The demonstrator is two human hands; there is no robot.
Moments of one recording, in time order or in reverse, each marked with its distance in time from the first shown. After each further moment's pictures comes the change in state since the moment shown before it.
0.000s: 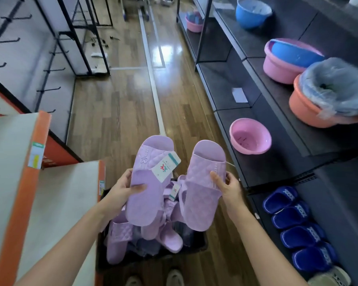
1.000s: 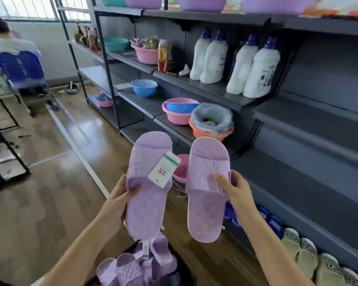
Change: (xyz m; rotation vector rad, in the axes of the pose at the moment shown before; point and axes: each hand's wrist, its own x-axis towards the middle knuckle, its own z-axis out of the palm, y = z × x) left_hand -0.071 0.181 0.132 -0.050 -0.455 0.258; right_hand -0.185 -0.151 -0.072 0.075 0.514 -0.314
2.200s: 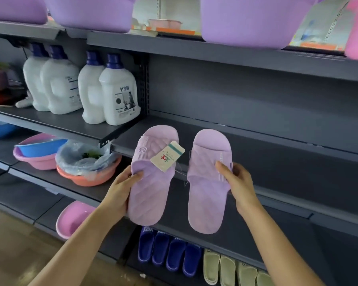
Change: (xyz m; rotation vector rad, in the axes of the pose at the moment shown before) left_hand 0.224 -0.093 0.415 0.070 -0.420 -0.093; right_hand 0.149 -0.034 -0.380 0.003 0.530 -0.054
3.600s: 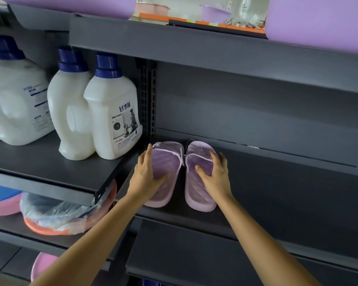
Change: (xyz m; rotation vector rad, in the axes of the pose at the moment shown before) left_hand 0.277 0.002 -0.064 1.010 -0.050 0.284; right_hand 0.214 0.030 0.184 -0.620 0.188 -0.298
